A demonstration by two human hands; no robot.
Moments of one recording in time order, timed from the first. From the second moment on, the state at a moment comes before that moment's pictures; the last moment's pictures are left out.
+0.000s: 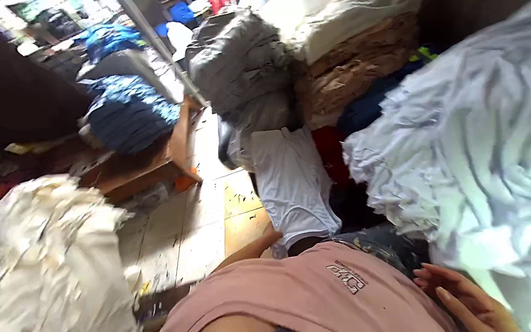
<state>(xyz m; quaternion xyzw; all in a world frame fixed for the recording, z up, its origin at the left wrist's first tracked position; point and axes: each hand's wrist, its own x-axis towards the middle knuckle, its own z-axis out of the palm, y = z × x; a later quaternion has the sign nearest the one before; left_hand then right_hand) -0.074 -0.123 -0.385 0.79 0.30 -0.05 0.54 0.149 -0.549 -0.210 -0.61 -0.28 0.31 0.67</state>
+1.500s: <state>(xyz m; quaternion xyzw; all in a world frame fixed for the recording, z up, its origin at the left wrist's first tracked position) 0.268 -0.418 -0.116 0.72 -0.67 0.11 0.16 0.081 -0.656 -0.154 -0.88 -0.16 -0.16 0.41</state>
